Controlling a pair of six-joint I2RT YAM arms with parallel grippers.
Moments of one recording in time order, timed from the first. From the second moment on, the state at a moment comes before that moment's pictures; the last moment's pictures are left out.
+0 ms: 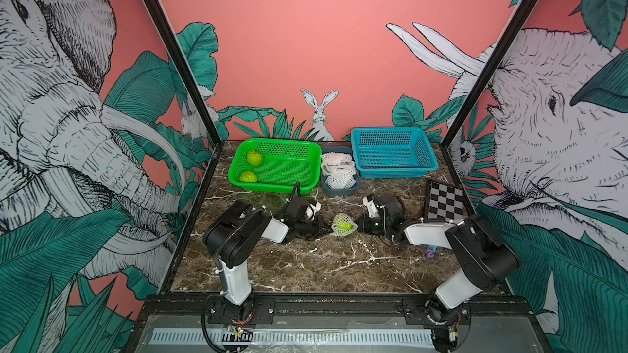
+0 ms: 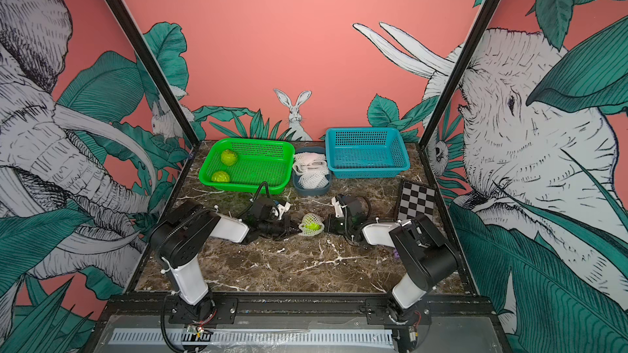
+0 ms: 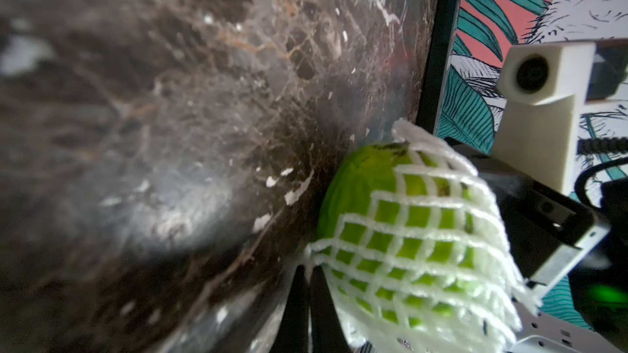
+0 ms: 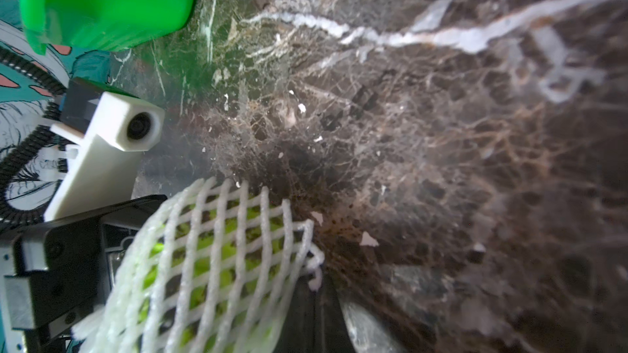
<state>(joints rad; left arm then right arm) -0.60 1.81 0.62 0.46 0.69 -0.91 0.53 1.62 0.60 0.20 -0.41 0.65</state>
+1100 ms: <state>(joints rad) -0.61 1.81 0.64 0.40 0.65 -0.89 0.51 1.62 0.62 0.16 -0.37 0.65</state>
